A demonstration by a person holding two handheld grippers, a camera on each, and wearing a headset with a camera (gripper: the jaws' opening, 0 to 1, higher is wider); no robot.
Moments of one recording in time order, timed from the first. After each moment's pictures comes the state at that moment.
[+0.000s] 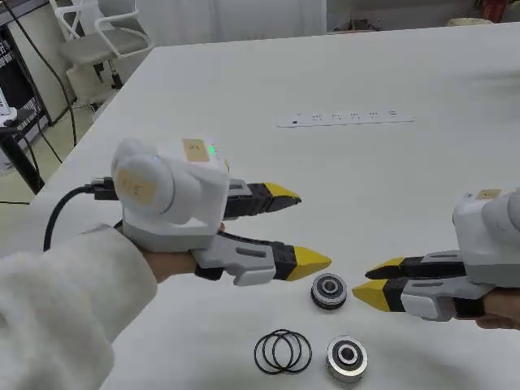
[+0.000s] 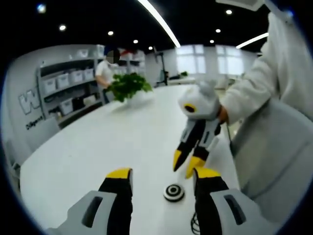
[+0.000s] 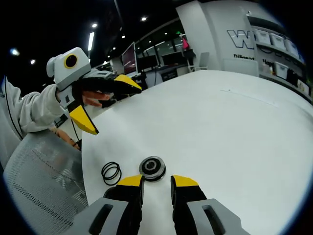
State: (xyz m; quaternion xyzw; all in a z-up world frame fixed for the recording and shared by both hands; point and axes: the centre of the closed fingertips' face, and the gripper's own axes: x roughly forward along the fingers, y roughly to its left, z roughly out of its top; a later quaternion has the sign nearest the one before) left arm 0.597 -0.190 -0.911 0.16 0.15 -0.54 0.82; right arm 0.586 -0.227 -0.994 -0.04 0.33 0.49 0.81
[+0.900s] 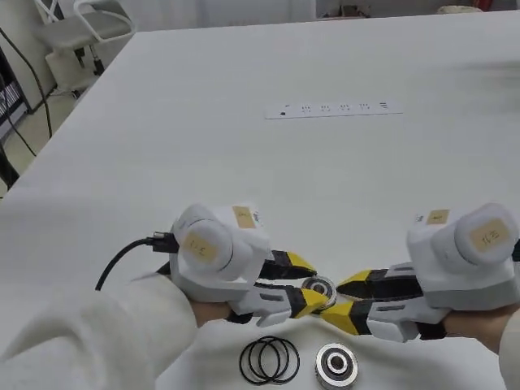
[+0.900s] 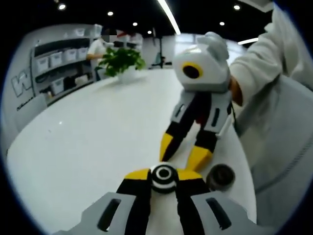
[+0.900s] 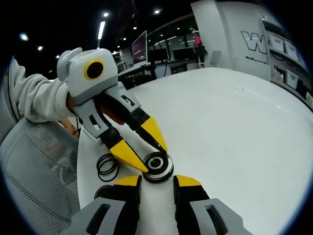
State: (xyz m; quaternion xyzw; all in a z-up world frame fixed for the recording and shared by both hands) left arm 0.597 -0.207 -0.998 0.16 0.23 -0.55 0.79; right arm 0.584 -0.206 -1.018 -0.08 0.33 0.52 0.79
